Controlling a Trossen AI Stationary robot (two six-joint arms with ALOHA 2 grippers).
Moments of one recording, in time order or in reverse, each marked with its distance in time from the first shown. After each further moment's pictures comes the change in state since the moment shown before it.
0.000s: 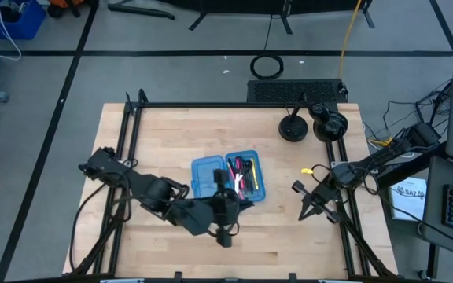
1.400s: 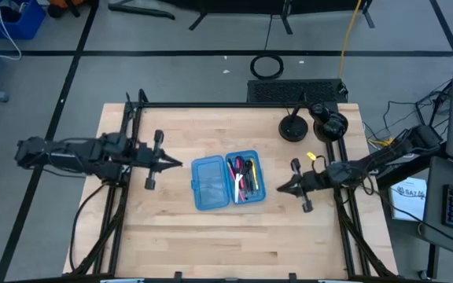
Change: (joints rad) left arm 0.451 -1.231 -1.518 0.622 0.725 0.094; right arm -0.057 0.015 0.046 -0.097 0.559 -0.053
